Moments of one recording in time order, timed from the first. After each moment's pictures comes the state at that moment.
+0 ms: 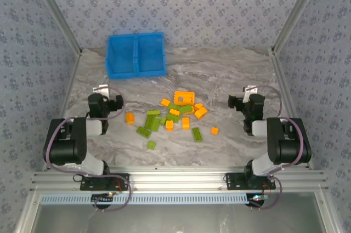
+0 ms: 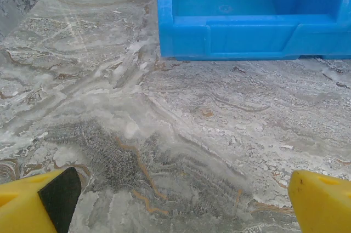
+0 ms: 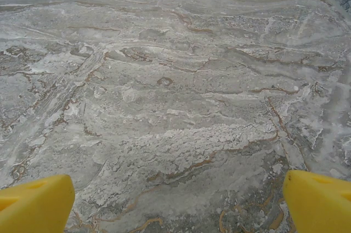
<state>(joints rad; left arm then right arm) 0.03 1.53 0.41 0.68 -0.03 -0.02 -0.03 1.52 0.38 0.70 0.01 -0.01</state>
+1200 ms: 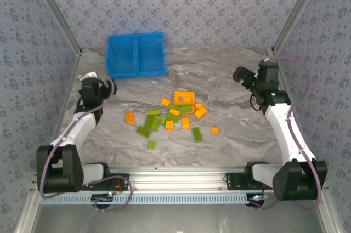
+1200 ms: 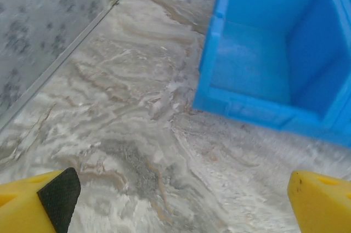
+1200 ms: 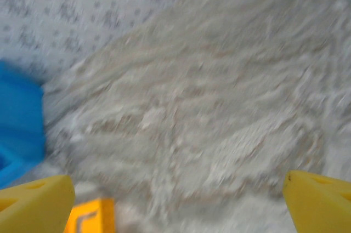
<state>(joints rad) -0.01 1.23 0.74 -0.02 -0.22 -0.32 0.04 1.17 1.05 -0.52 -0.02 0.53</state>
